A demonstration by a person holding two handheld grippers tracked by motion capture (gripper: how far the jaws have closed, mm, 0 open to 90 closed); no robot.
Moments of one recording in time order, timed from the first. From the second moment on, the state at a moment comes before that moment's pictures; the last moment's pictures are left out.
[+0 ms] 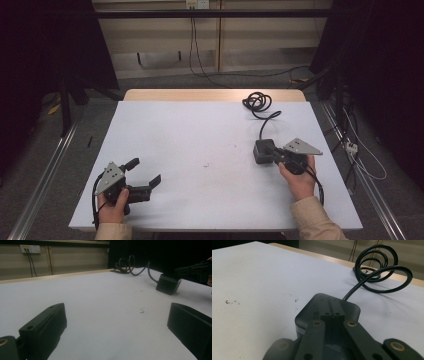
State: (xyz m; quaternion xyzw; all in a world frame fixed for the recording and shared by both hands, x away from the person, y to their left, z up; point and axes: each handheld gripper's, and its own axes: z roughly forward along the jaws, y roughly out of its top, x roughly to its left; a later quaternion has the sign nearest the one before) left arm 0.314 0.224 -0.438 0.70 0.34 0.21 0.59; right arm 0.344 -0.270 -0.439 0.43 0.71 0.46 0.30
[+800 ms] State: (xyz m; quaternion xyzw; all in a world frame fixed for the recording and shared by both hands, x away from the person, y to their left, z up) left arm 0.313 0.225 -0.437 0.70 0.34 0.21 0.59; right arm 0.344 -0.271 -0.440 0.44 0.71 0.47 0.30
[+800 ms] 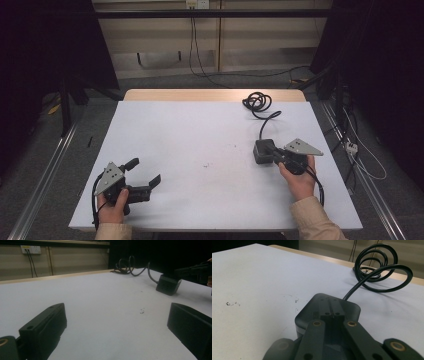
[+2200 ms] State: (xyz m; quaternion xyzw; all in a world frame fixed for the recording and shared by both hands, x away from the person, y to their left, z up) left arm 0.312 0.224 -0.437 0.70 0.34 0.21 0.59; right arm 0.343 -0.270 -0.442 0.44 0.71 0.47 0.30
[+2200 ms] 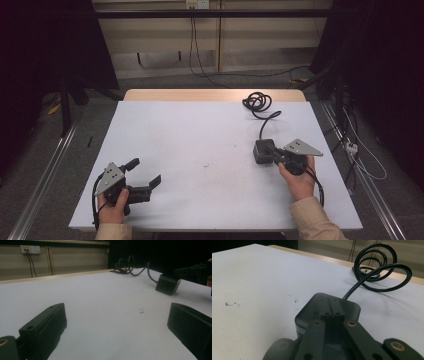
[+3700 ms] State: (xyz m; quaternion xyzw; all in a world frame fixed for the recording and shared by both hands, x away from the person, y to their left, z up) left arm 0.312 0.224 -0.437 0.70 0.34 0.21 0.59; right arm 0.343 -0.270 -0.442 0.44 0.70 0.47 0.30
